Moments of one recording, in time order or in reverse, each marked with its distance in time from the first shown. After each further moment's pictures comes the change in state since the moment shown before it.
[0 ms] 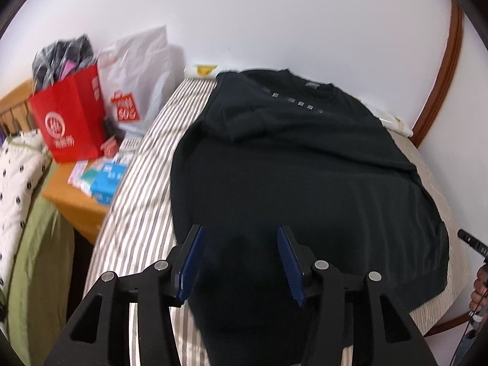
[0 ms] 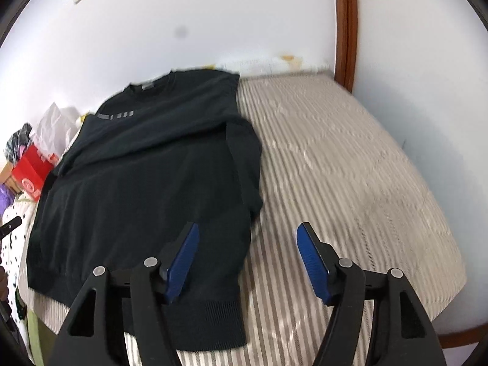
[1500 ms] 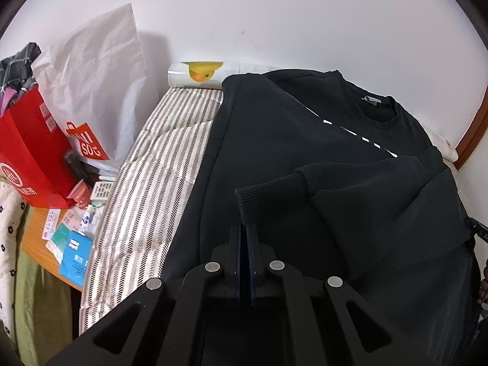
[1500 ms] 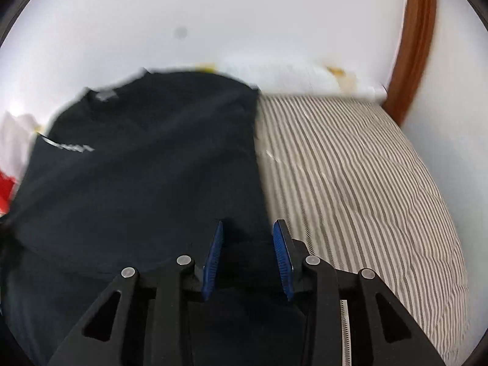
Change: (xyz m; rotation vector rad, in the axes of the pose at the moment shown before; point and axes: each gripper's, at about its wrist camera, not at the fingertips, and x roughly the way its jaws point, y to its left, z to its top) left arm 0.171 0.014 0.150 0.020 0.057 0.057; right arm 0.190 0.050 0.177 -0.069 0.049 -0.113
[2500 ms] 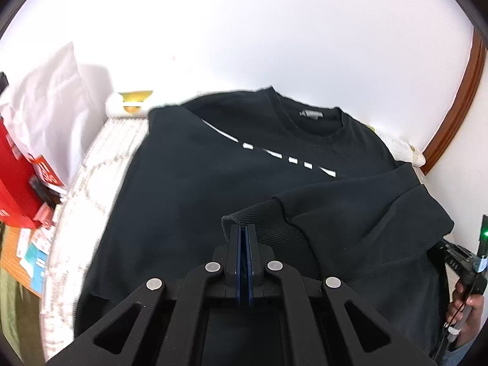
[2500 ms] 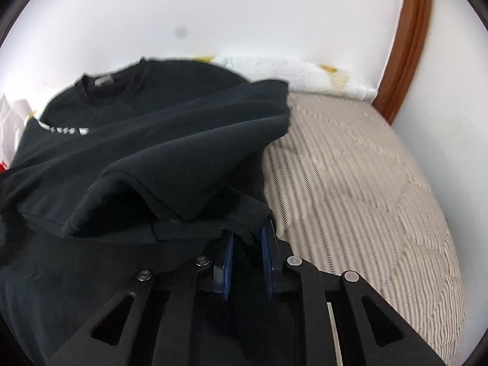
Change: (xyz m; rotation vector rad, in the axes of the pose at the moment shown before) left arm -0.020 -0.071 0.028 0.036 -0.049 -0.130; right arm -0.024 -0.001 -0.016 -0.001 -0.080 -0.037
